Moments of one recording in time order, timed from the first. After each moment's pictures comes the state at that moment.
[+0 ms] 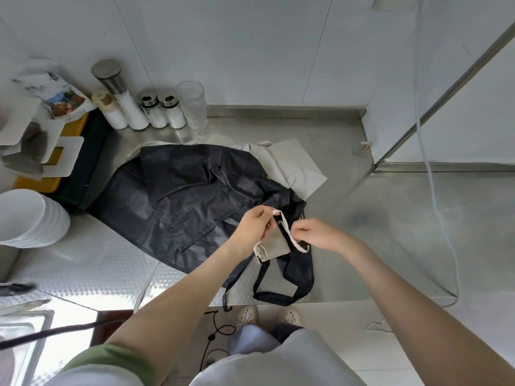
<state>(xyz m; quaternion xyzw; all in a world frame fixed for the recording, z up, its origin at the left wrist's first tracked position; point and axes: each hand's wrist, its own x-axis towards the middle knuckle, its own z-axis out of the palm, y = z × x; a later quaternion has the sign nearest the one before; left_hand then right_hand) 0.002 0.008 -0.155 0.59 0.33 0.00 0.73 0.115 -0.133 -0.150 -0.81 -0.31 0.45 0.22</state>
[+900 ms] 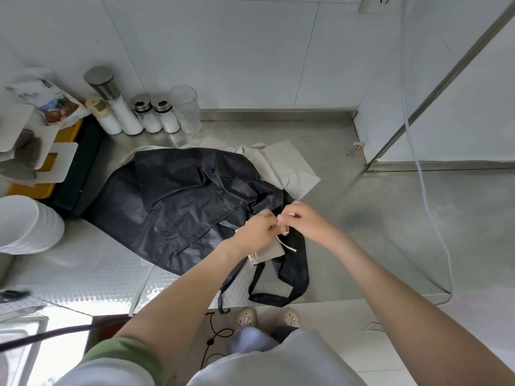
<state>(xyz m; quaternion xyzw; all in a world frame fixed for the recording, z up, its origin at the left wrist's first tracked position) 0.015 0.006 -0.171 0.88 0.12 -0.09 0.45 0.117 -0.120 -0.144 -0.80 -0.30 0.37 0.36</state>
